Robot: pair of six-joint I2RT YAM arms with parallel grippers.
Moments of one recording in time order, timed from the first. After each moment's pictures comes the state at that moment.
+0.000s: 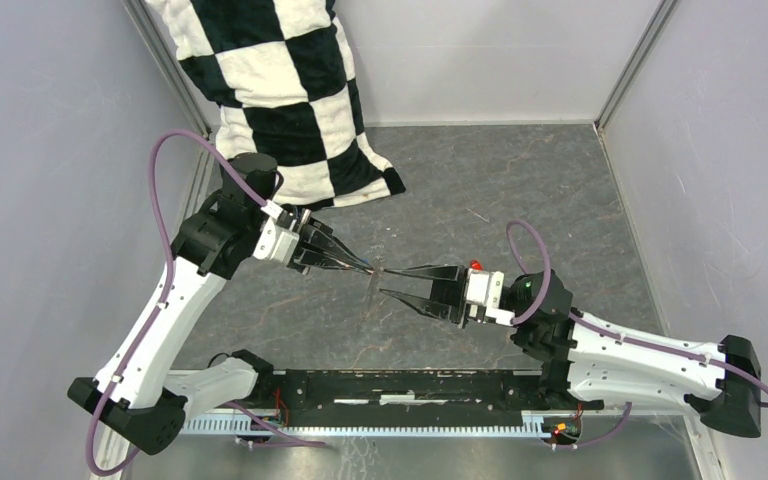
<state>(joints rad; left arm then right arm) -0.49 1.07 1.34 -0.78 1.53 0.96 1.18 0.86 0.62 0.67 -0.28 -0.29</state>
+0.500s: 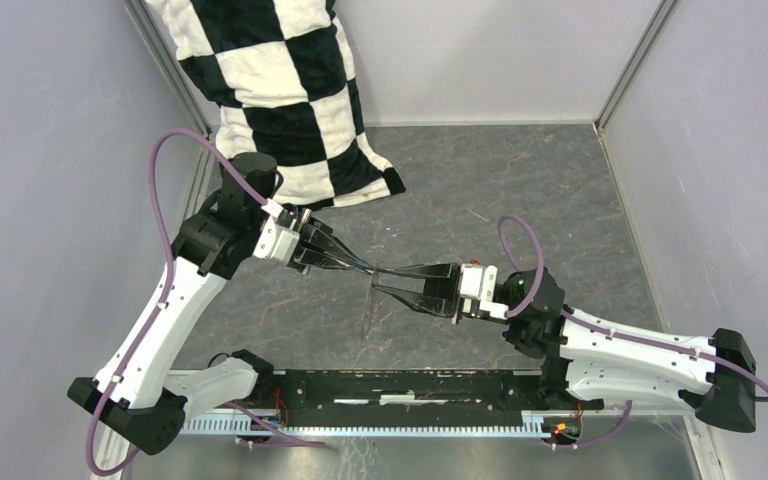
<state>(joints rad) -0.49 1.07 1.33 -0.77 1.53 0.95 1.19 0.93 0.64 0.74 -0.28 -0.25</state>
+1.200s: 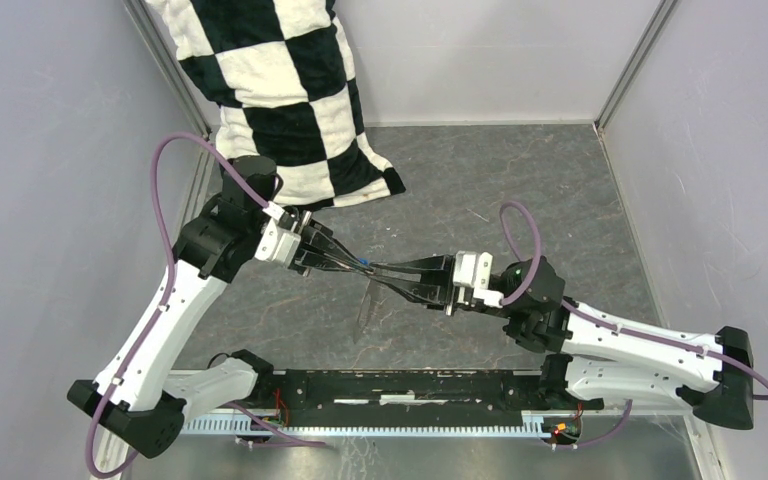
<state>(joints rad) -0.48 1.06 1.30 -0.73 1.52 0.92 1.19 0.95 0.76 0.62 -0.27 -0.23</state>
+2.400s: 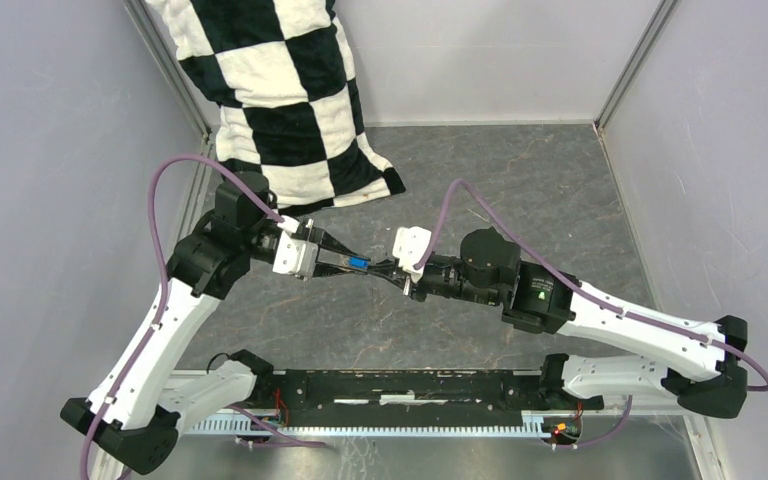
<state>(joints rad) -0.49 0.97 1.22 -0.71 1.25 0.89 1.20 1.07 1.08 -0.12 -0.09 -0.26</state>
